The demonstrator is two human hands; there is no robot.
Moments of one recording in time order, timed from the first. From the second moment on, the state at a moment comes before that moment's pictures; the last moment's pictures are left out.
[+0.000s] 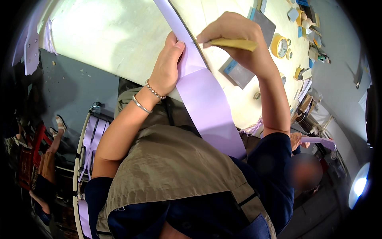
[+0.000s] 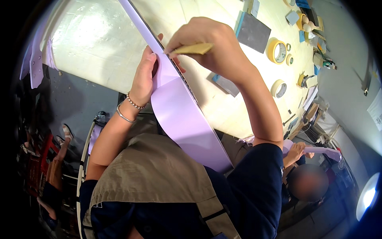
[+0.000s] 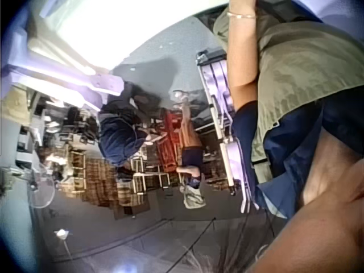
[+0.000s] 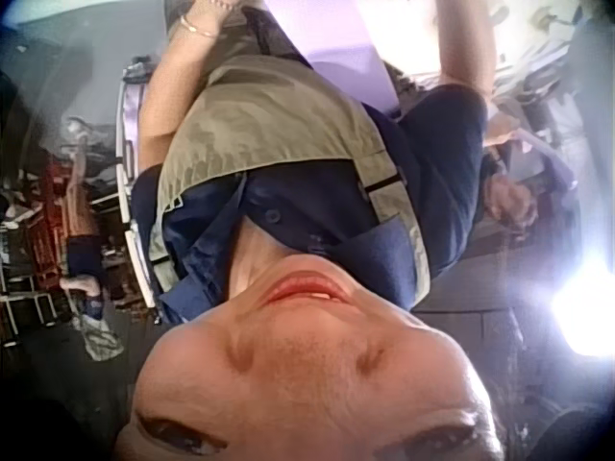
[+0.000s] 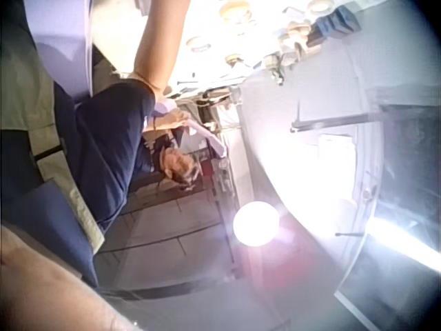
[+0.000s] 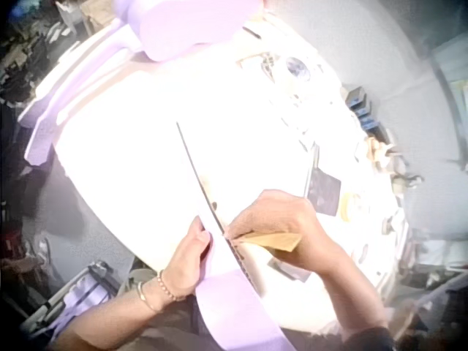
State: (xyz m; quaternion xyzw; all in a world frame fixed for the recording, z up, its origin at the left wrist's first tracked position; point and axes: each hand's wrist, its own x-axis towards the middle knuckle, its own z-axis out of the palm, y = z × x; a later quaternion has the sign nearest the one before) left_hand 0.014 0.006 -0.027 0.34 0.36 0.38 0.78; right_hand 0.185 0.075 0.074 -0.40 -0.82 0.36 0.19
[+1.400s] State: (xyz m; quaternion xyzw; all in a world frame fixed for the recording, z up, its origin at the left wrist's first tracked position) left_hand 0.019 0.018 0.004 0.31 0.39 0.34 0.80; right_hand 0.274 -0.058 0.045 -0.68 -0.71 0.17 -0.06
